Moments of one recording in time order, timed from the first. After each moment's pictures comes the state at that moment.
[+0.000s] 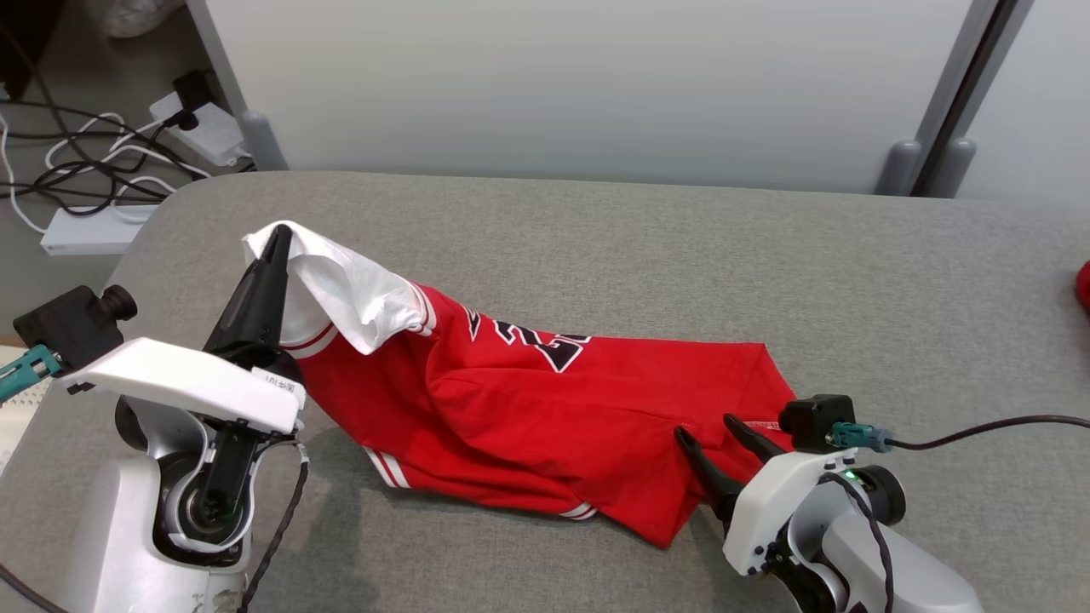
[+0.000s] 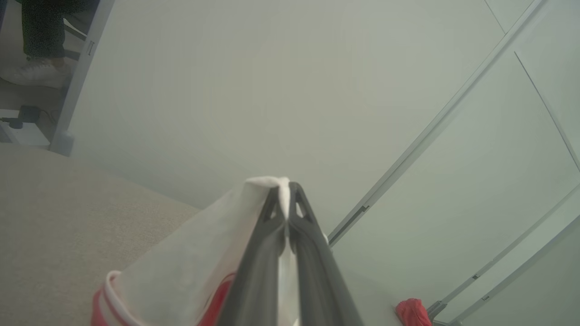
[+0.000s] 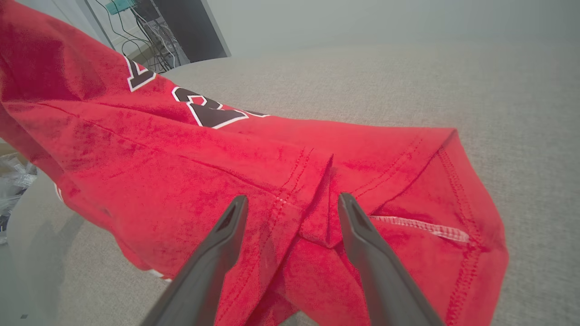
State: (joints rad) left arm -0.30 0.14 -0.04 0.04 -0.91 -0.02 0.16; right arm -0.53 -0.14 0.81 0.83 0.83 0.13 -0.19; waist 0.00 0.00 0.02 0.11
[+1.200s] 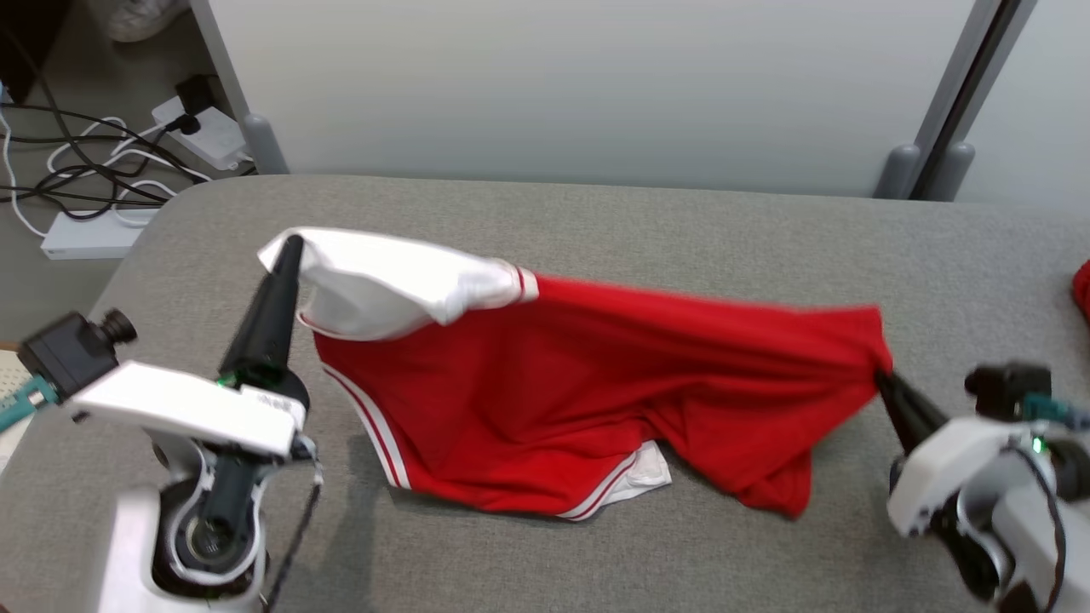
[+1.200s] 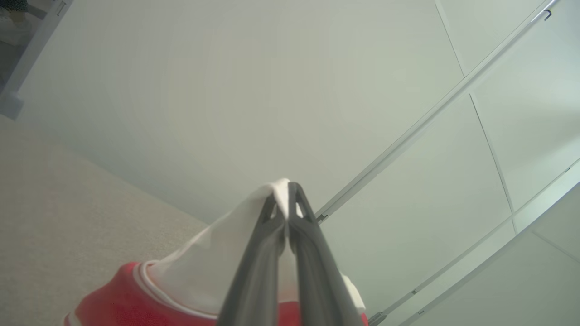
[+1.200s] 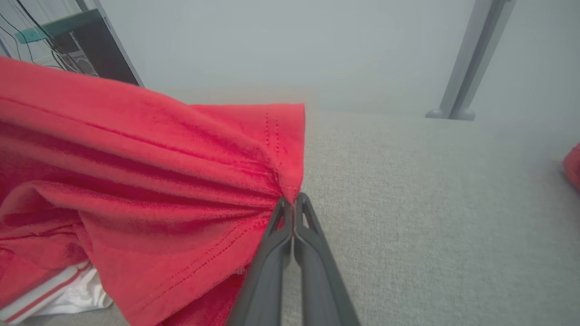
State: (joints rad) left arm -0.25 0.09 -0.02 -0.05 -1.05 -0.01 0.19; right arm -0.55 -0.38 0.68 0.84 0.80 0.13 -0.25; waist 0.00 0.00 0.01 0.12
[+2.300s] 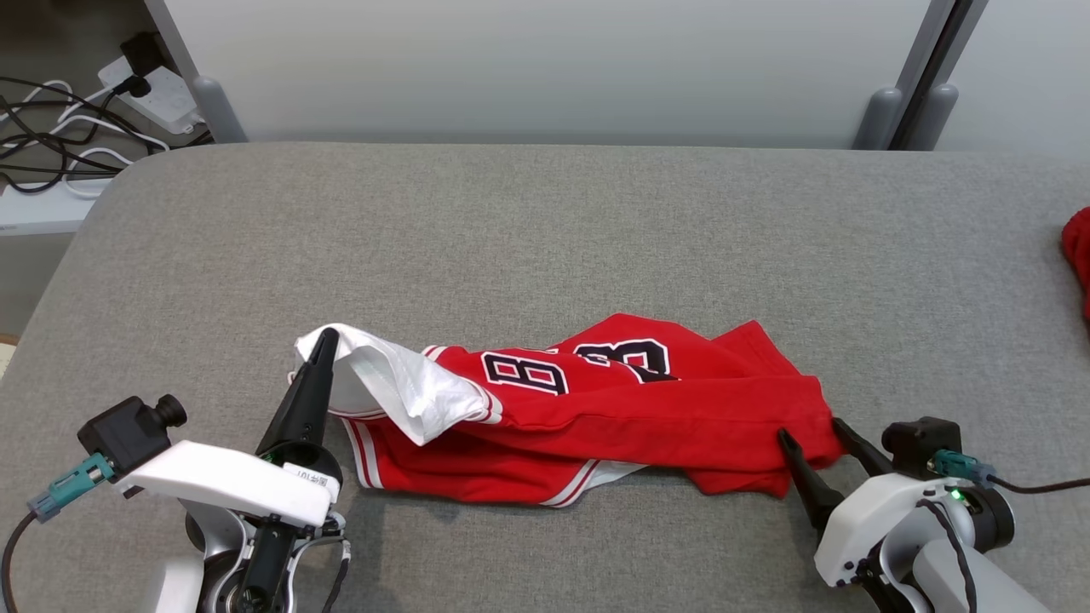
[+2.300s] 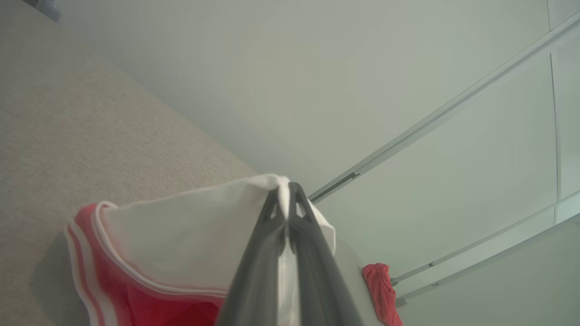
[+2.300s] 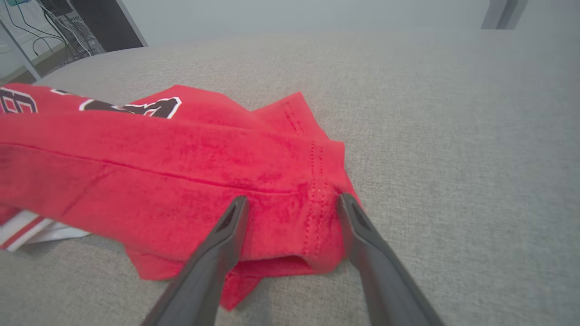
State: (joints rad) left arm -0.11 0.08 -0.07 -0.01 -1.04 -0.01 0.14; right arm -0.42 -0.22 0.55 0.84 0.60 0.13 -0.25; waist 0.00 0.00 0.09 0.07
